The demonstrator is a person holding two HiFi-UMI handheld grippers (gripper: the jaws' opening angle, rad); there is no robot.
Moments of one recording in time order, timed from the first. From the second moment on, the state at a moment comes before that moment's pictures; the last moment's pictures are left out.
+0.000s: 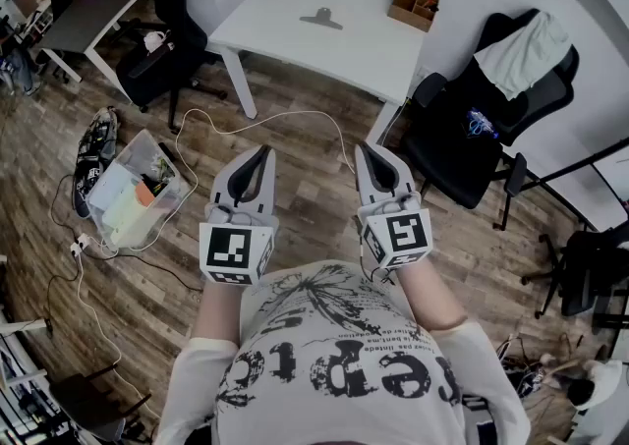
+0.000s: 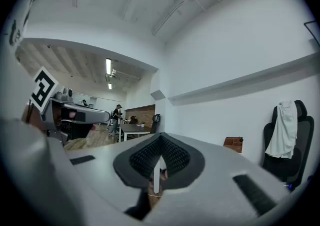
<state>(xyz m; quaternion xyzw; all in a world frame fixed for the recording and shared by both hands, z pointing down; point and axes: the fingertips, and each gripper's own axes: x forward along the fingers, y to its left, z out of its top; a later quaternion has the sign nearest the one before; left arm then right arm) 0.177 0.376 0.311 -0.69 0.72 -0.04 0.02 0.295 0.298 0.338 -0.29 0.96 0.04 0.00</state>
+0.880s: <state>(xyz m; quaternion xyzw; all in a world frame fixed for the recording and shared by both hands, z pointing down) 0.108 0.419 0.343 -0.68 0.73 -0.03 -0.02 0.243 0.316 0.366 -0.32 0.95 0.00 -0.03</state>
